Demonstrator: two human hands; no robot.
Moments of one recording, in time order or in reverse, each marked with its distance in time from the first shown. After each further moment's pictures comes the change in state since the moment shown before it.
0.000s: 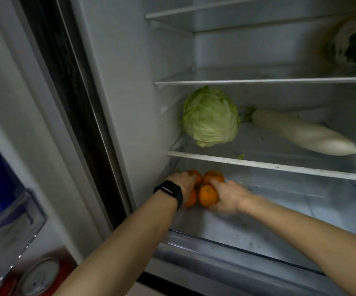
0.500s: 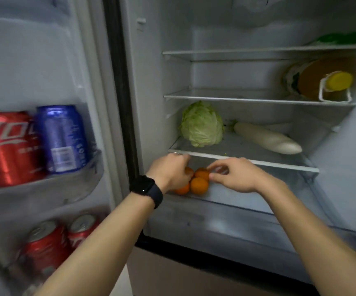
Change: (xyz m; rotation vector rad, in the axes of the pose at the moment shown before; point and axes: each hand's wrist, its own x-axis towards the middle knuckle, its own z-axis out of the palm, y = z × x) left_hand -0.149 0.028 -0.053 -0.052 0.440 -0.020; right_hand -0.151 -0.035 -0.084 0.145 0.259 -0.086
